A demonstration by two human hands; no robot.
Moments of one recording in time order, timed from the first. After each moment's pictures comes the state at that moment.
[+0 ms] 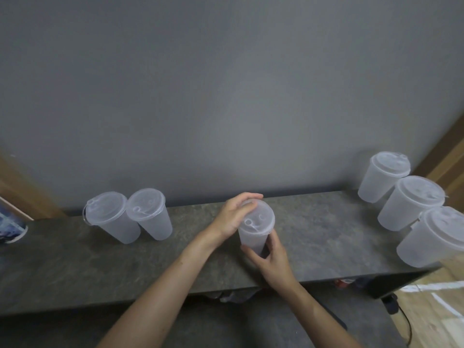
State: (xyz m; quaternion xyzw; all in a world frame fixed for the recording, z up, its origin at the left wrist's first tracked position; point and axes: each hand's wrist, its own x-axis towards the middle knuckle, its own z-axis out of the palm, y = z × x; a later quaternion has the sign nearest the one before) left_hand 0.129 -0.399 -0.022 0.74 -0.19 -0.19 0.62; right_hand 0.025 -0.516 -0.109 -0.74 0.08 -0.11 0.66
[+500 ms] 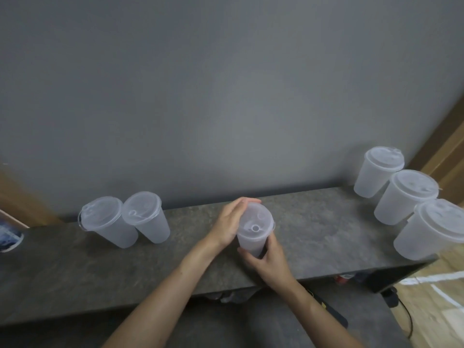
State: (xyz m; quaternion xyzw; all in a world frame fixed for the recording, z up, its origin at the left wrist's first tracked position) left_hand 0.120 -0.403 -0.037 0.73 -0.19 -0.14 0.64; right_hand 0.025 -0.516 -0.112 -0.75 0.07 -0.11 0.65
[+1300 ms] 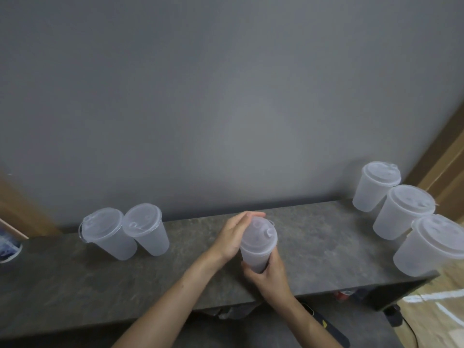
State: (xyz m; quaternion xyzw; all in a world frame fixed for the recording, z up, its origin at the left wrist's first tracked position) left_hand 0.116 -0.409 -0.036 0.72 -0.18 -0.16 0.65; right_hand 0.028 -0.515 -0.124 -0.75 0.10 -0.16 0.63
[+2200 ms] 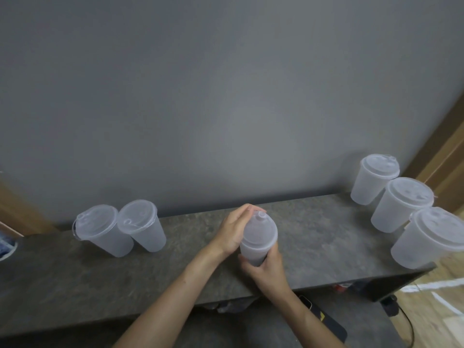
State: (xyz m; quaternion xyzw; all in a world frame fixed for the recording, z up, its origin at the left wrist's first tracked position) left_hand 0.121 -0.419 -0.040 0.73 -0.21 -0.15 0.63; right_hand 0.030 -0.516 -0.127 -0.74 0.12 -0.15 0.64
